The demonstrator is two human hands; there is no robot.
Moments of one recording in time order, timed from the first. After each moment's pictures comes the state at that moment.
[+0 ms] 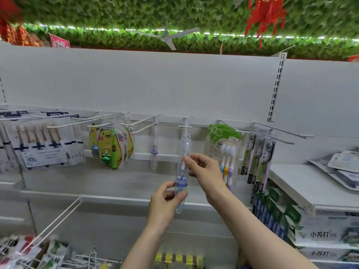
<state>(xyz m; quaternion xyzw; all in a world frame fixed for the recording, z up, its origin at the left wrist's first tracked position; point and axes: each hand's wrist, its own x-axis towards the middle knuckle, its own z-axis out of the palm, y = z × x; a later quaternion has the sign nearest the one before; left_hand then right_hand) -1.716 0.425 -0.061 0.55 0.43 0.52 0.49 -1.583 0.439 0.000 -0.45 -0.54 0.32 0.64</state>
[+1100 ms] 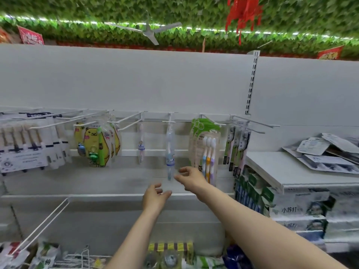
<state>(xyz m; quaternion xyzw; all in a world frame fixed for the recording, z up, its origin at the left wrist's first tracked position) -1.703 0.469 -0.094 0.58 0.57 0.42 0.42 -1.561 0.452 -0.042 -0.68 -0.53 0.31 0.41</state>
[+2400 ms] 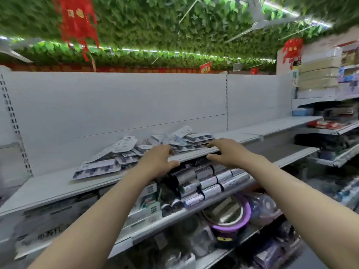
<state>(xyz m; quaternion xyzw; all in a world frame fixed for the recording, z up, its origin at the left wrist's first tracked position) -0.986 0.103 0.050 0.95 0.26 0.19 0.02 -0.798 -0.063 0.053 -0.83 -0.53 -0.11 0.16</state>
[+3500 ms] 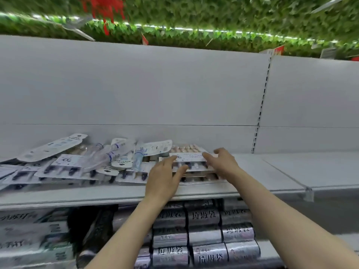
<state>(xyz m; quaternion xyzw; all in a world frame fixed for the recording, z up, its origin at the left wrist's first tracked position) -0.583 0.197 -0.021 0.81 0.44 0.39 0.09 -0.380 0.172 0.019 -0.77 -0.47 0.16 0.41</state>
